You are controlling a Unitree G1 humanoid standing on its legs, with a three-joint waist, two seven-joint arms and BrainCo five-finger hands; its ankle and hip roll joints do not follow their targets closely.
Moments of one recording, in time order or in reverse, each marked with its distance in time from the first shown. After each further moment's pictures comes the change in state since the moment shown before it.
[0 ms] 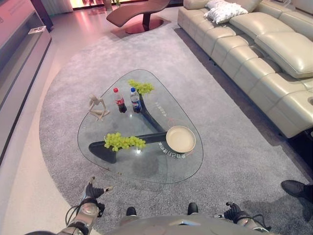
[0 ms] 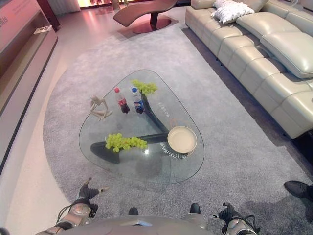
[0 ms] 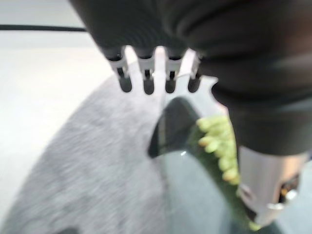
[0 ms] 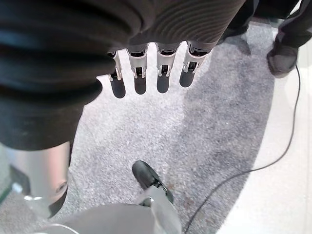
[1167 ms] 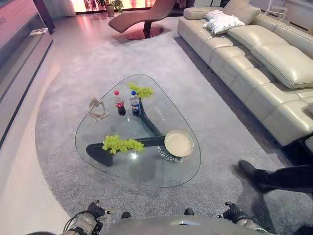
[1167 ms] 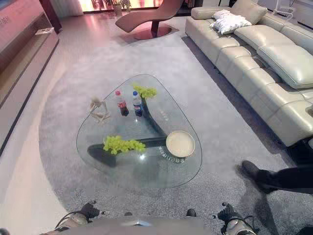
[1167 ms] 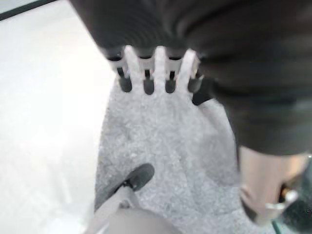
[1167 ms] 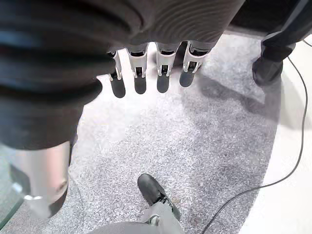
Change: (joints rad) left arm 0.039 -0.007 -0.036 0.147 0.127 0.223 -0.302; right arm 0.012 0.020 -0.006 0.002 -0.001 -0.013 -0.020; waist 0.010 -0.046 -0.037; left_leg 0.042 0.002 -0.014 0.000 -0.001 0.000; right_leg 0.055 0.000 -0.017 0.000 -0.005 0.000
